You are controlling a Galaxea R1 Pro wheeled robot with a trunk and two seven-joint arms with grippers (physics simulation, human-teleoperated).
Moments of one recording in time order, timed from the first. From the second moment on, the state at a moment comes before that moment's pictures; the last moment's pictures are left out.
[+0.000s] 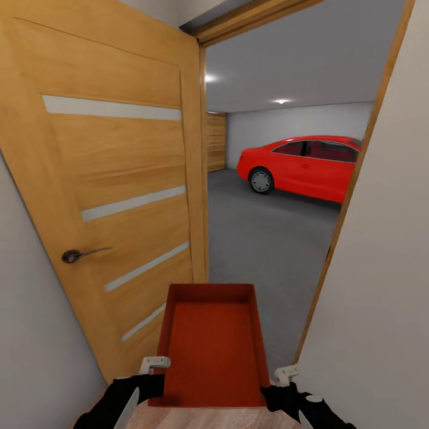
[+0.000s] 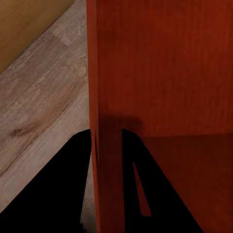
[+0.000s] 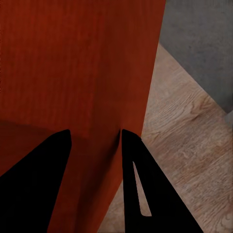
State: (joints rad) left arm -0.38 -0.02 -0.05 -0.70 0.09 0.46 -0.07; right arm -0.44 -0.03 0.12 -0.40 -0.05 0.08 0.27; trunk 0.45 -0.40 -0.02
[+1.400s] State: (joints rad) left arm -0.38 -0.02 -0.05 -0.70 0.09 0.46 -0.07; right arm -0.44 -0.03 0.12 -0.40 -0.05 0.08 0.27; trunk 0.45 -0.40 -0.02
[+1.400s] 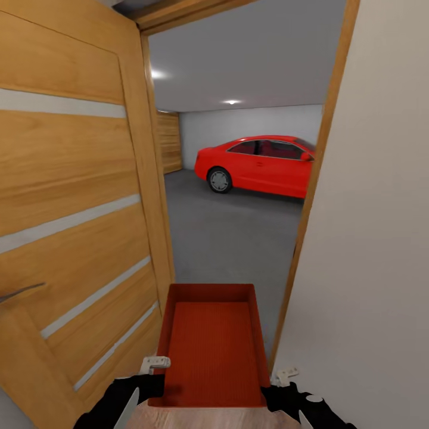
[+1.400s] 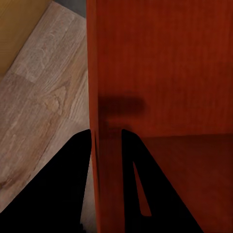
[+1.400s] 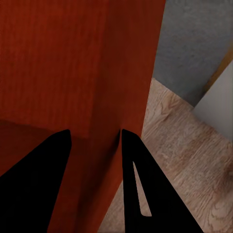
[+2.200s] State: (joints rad) left arm -0.38 -0.02 -0.05 -0.70 0.08 0.45 -0.07; right arm -0.44 -0.03 0.12 -0.40 -0.05 0.08 0.27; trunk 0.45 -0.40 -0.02
